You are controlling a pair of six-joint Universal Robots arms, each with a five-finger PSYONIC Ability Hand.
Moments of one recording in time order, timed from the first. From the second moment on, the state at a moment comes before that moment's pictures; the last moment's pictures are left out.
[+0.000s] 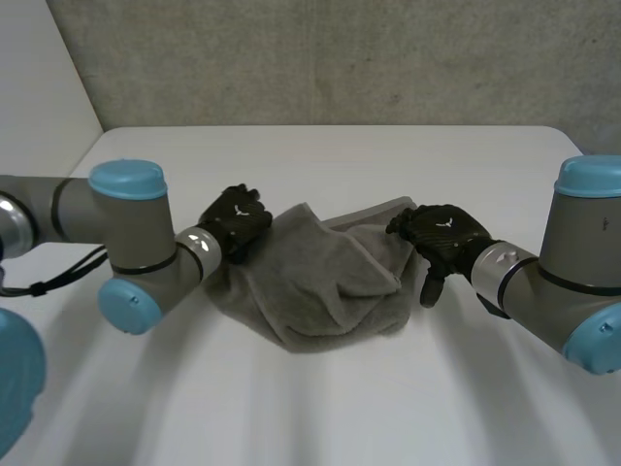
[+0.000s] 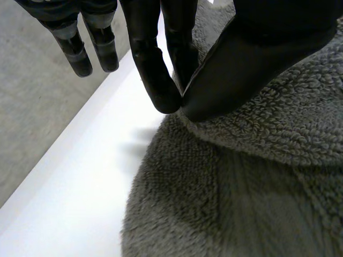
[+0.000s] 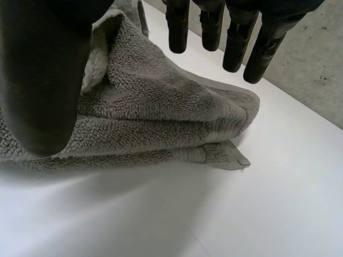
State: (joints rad) left arm 4.29 -2.40 -1.10 3.15 -1.35 3.77; right arm 1.90 -1.05 1.44 0.04 1.26 2.77; left_hand 1.27 1.33 0.23 0.23 1.15; right_hand 0.25 0.25 0.22 0.25 0.06
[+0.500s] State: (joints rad) left arm 4.32 -2.11 -1.38 3.19 -1.39 3.71; right arm 1.95 -1.06 1.44 0.04 1.26 2.77; left_hand 0.37 0.37 0.23 0.23 0.19; right_hand 0.25 0.25 0.22 0.25 0.06
